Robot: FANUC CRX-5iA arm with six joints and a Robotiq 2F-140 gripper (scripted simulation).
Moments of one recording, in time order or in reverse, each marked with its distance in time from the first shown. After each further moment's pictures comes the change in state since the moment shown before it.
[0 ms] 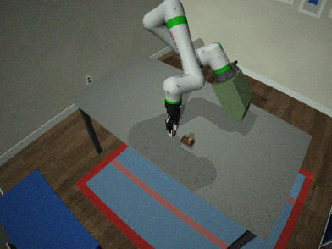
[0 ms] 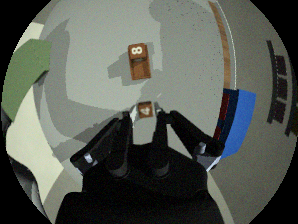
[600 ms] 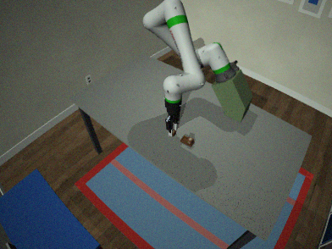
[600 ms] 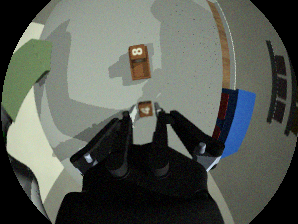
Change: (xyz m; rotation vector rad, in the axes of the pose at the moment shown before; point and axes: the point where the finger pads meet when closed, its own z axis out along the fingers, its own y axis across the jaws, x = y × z) arm 0.000 0.000 -0.006 0.000 0.000 0.000
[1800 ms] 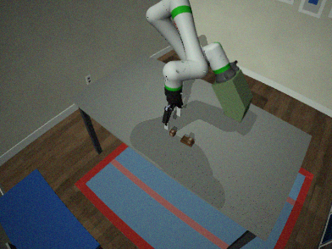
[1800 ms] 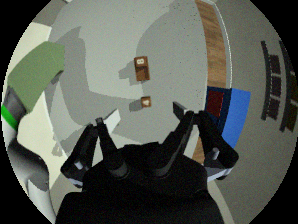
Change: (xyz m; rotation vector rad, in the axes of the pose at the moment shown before) arm 0.000 0.000 -0.084 0.001 0.000 0.000
